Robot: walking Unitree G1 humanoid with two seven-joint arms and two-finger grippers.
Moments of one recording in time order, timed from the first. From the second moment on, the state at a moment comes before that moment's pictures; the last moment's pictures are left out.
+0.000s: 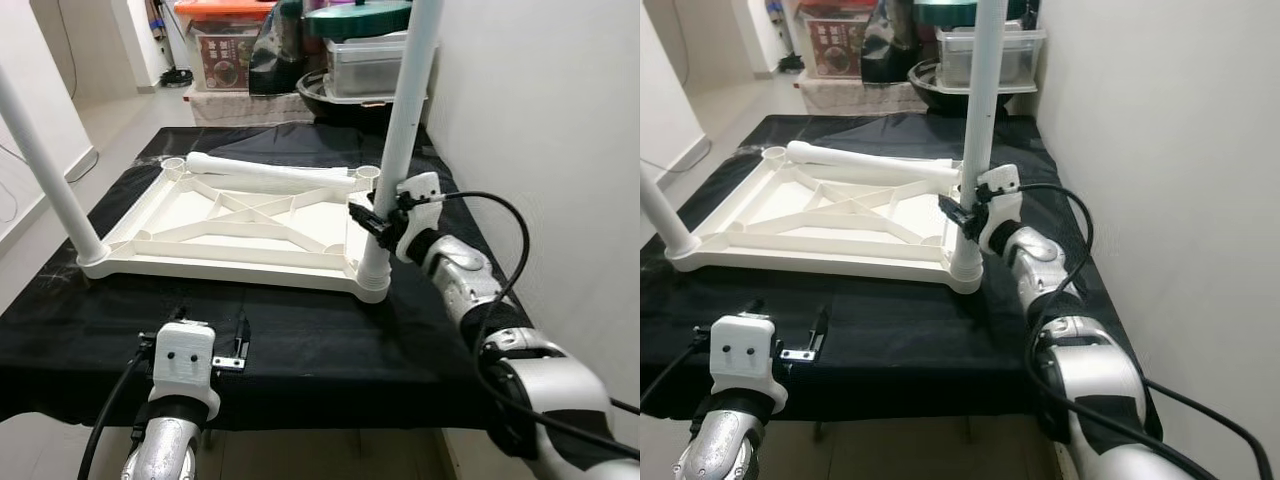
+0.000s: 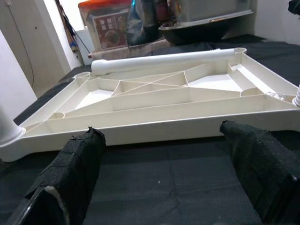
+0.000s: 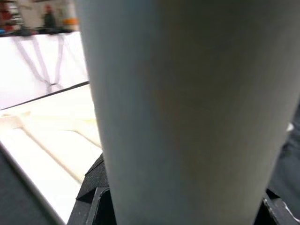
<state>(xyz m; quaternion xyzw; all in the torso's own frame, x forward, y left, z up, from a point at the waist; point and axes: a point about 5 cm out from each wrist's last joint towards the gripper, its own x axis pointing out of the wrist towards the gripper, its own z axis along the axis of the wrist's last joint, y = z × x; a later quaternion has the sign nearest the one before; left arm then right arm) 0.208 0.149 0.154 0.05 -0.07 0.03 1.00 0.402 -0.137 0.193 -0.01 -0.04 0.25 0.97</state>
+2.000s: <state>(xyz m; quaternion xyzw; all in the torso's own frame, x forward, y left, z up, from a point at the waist) 0.211 0.147 0.157 0.05 -0.08 0.03 1.00 0.393 -0.114 0.213 0.09 -0.08 0.26 0.96</state>
